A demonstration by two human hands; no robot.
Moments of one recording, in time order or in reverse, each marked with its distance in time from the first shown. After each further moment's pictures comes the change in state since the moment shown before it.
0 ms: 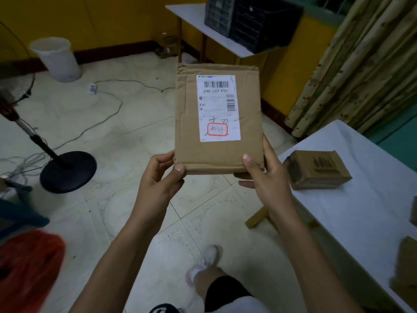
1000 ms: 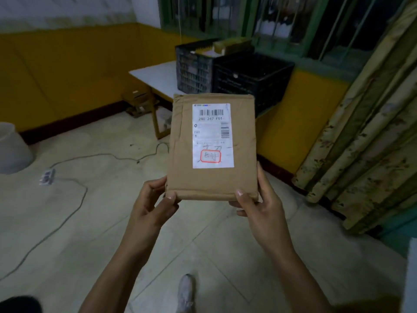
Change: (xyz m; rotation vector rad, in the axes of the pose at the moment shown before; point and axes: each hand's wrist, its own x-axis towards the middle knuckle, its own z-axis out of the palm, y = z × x) left_hand 0.617 0.065 0.093 0.145 -0.216 0.135; right_hand 0.574 0.017 0.051 0.097 0.176 -0.072
